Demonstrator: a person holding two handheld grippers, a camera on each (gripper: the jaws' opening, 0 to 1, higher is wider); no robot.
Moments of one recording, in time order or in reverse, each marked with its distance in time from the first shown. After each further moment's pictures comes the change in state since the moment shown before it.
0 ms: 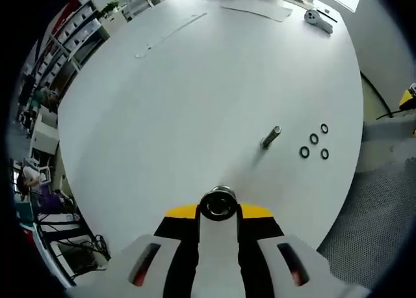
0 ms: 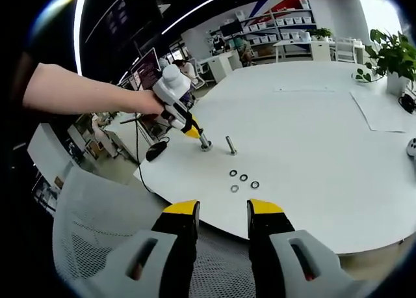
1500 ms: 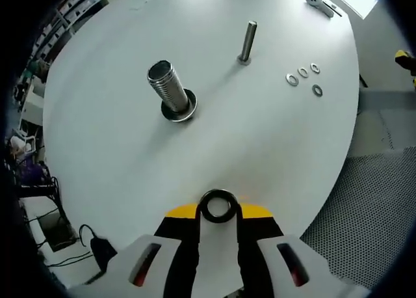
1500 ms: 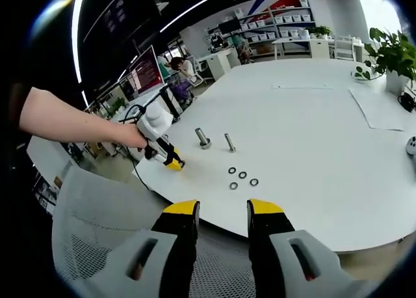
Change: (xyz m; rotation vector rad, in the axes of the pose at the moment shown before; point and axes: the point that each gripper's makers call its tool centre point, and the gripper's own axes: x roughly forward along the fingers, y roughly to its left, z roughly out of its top) left arm 0.031 -0.048 -0.105 -0.129 0.094 -0.081; right arm 0.001 -0.001 -0.003 0.000 0.019 -0.004
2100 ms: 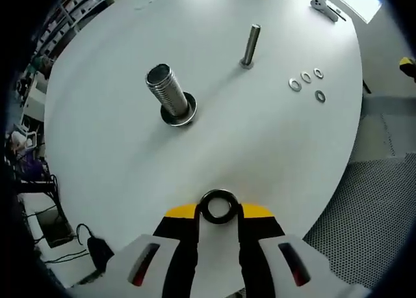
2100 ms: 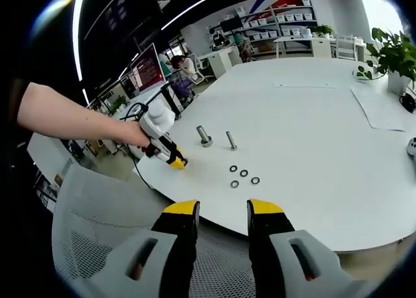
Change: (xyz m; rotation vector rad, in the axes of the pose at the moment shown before) left arm 0.003 -0.015 0.006 -0.006 0.006 -0.003; right arm 0.001 0.000 -0.002 -0.002 0.013 0.002
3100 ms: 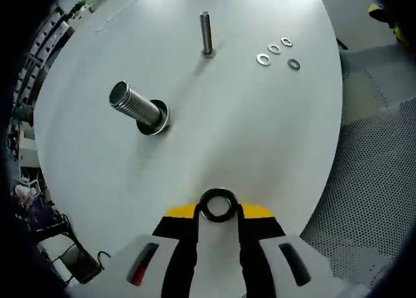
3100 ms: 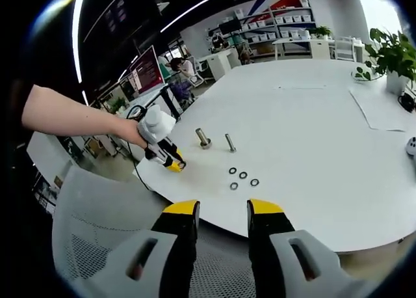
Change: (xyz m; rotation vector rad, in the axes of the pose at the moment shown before) left arm 0.001 -0.003 -0.001 0.190 0.022 -0.020; right arm -0.002 -0.001 0.002 0.004 -0.016 -0.003
